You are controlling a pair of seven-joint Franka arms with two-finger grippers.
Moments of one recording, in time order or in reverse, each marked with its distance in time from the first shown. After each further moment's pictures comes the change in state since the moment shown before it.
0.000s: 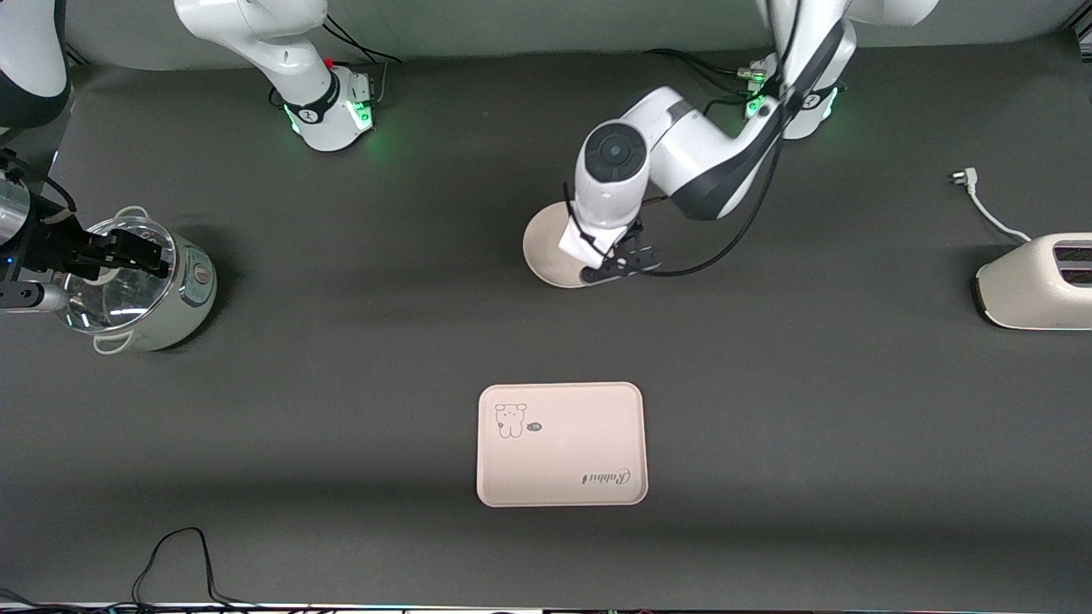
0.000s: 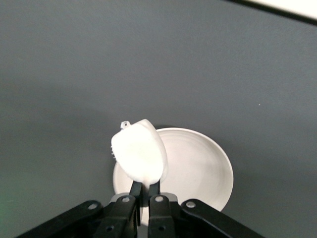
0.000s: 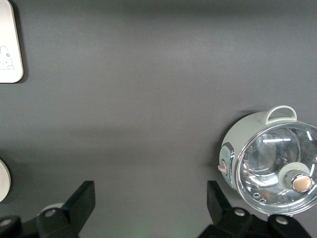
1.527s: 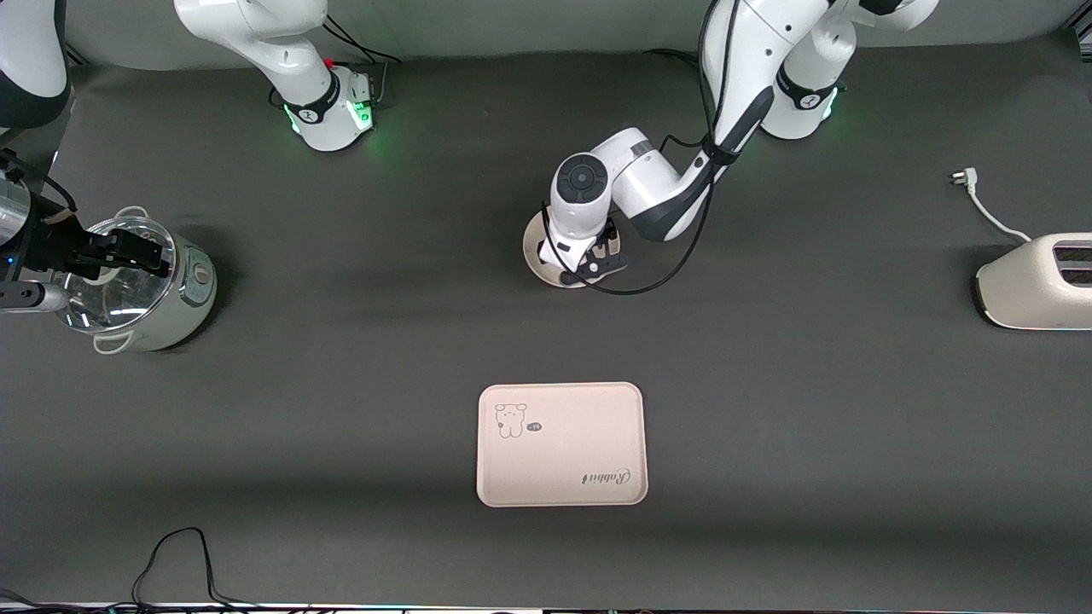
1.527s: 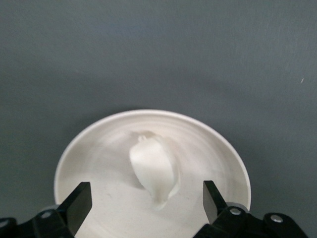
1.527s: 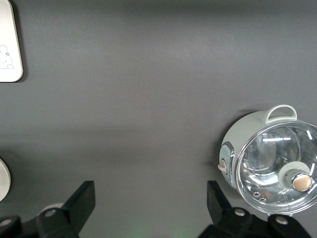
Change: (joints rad) left arm -0.071 0.129 0.012 -0.062 0.046 0.184 -0.127; right arm 0.000 0.000 0.000 0.000 0.000 -0.003 0.000
